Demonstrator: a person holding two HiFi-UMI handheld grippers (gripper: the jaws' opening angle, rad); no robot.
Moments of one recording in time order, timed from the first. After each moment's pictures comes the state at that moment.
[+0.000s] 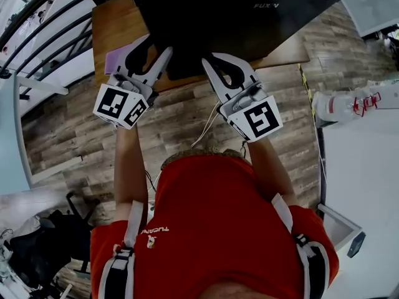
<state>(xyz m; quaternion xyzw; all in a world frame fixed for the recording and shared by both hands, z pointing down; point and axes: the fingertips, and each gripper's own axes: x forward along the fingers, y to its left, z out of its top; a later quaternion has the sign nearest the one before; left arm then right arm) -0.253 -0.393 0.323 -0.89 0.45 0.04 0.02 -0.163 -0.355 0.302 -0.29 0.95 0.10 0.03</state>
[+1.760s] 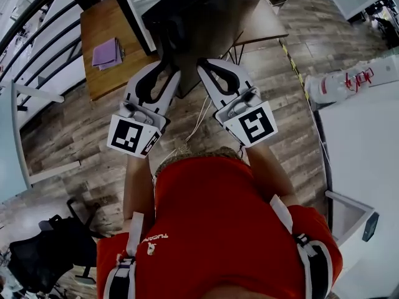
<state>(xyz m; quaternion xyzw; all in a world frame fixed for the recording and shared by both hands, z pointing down) -0.140 -0.236 0.320 -0.90 0.42 0.04 0.05 -0.086 -0.235 0.305 -0.33 0.94 0.12 0.03</state>
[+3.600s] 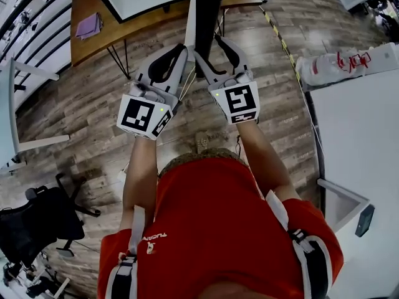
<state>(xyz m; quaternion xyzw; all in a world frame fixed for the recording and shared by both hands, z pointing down) 0.039 -0.123 0.316 -0.90 0.44 0.05 0.03 0.083 -0.155 0.361 -0.42 0.90 0.09 -0.06</state>
